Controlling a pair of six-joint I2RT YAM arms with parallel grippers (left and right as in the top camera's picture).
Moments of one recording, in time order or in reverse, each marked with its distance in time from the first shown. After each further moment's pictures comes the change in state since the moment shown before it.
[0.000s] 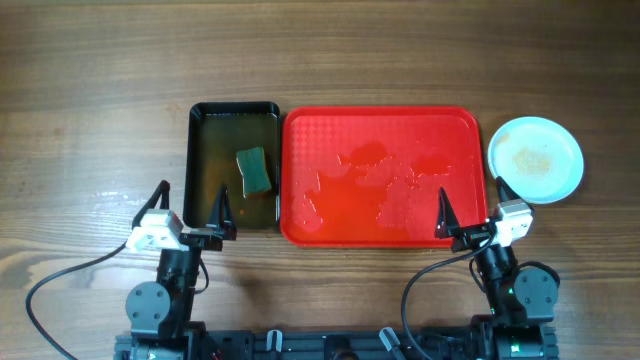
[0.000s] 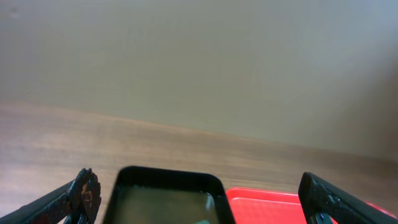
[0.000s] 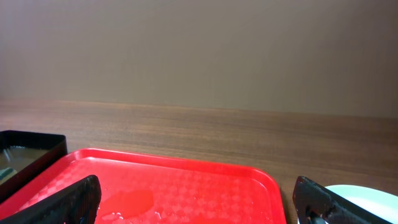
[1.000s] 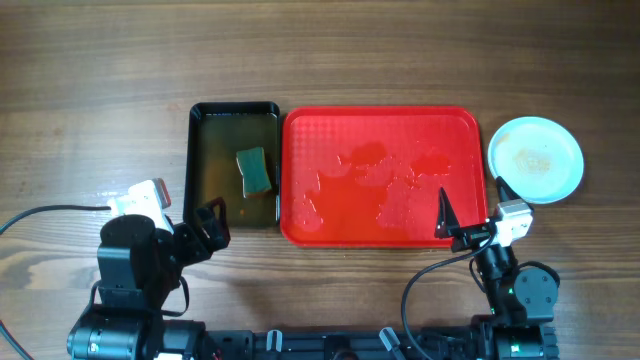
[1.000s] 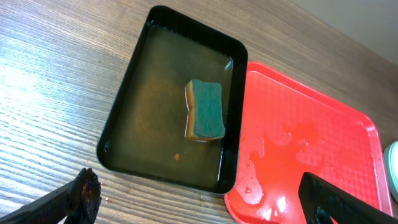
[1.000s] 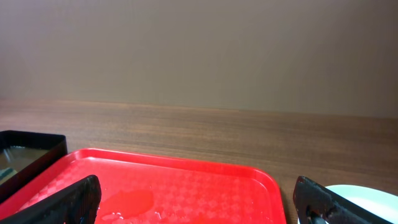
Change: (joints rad) left arm -0.005 0.523 0.704 -0.981 0.025 -0.243; right arm 0.000 0.000 0.000 0.000 0.000 0.000
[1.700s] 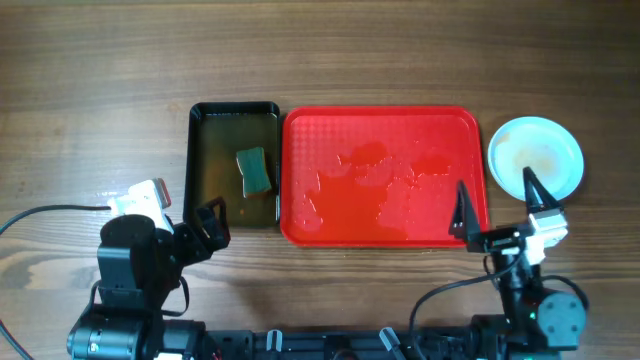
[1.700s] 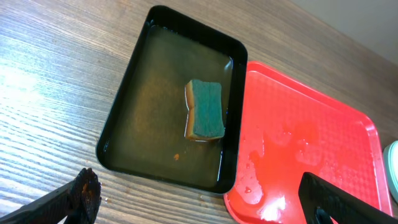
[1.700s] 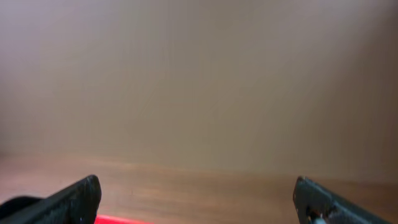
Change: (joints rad) left arm 0.000 0.000 0.000 0.000 0.000 0.000; right arm -0.002 0.004 0.151 0.093 0.001 0.034
